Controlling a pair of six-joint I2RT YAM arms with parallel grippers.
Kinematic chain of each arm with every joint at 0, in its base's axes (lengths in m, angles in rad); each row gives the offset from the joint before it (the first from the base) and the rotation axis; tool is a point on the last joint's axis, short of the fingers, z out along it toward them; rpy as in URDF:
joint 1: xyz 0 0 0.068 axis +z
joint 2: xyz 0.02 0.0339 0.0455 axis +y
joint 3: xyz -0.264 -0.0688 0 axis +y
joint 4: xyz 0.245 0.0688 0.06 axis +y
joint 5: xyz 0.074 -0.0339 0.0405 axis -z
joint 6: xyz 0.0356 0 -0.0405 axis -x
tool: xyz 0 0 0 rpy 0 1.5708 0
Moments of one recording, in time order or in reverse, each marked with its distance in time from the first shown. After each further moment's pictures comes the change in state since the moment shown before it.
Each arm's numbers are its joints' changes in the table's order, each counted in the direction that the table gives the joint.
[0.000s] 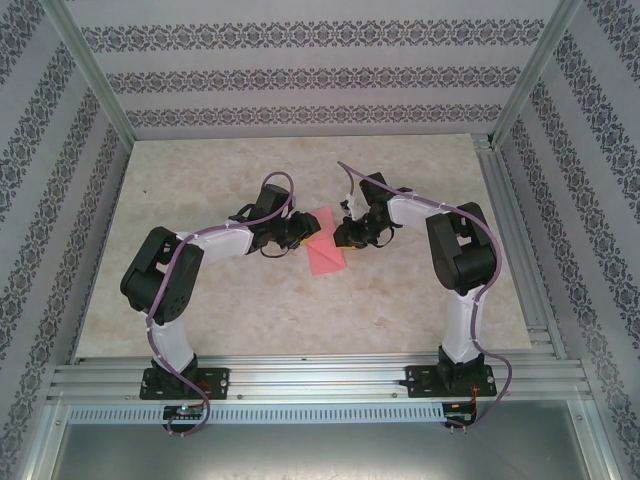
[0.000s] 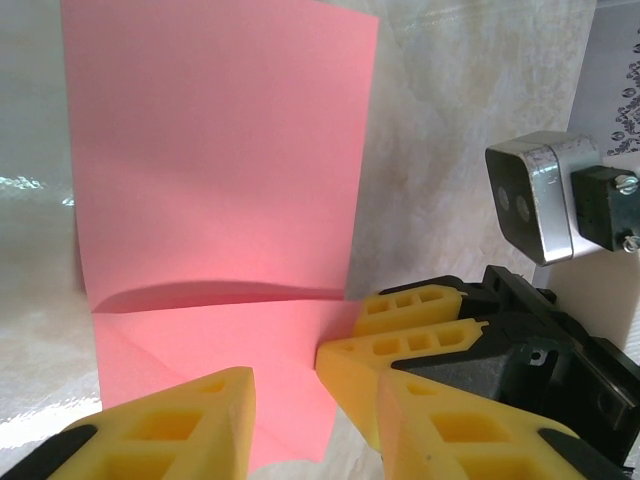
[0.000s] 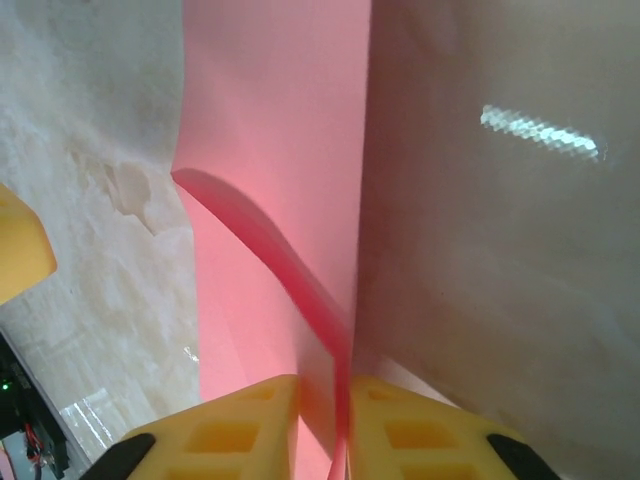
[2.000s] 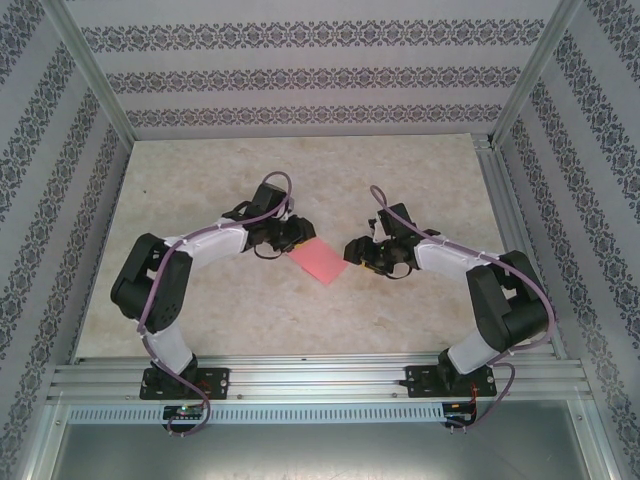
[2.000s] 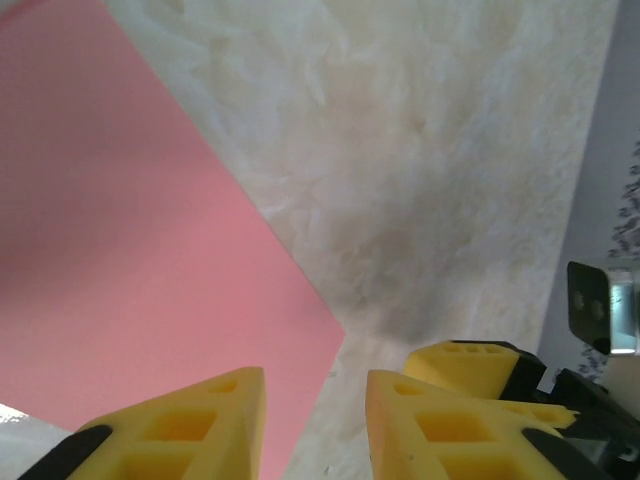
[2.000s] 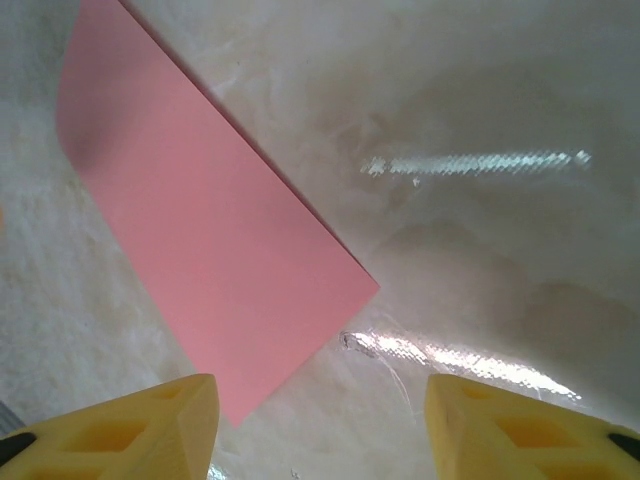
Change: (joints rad) left arm -0.003 -0.058 -0.029 0.212 0.008 -0.124; right arm 0.040 -0.456 0.530 -0.345 0.182 -0.467
